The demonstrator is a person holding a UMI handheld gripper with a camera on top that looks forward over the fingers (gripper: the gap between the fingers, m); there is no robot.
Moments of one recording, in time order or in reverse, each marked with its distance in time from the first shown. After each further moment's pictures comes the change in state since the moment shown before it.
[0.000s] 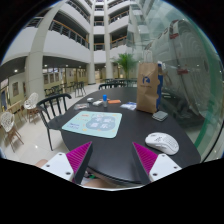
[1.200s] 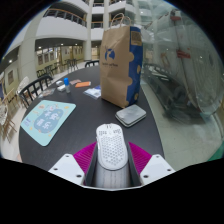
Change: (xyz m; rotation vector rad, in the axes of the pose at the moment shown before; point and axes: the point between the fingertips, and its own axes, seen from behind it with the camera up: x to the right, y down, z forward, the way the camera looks) arm 0.201 -0.015 0.124 -0.271 0.034 -0.039
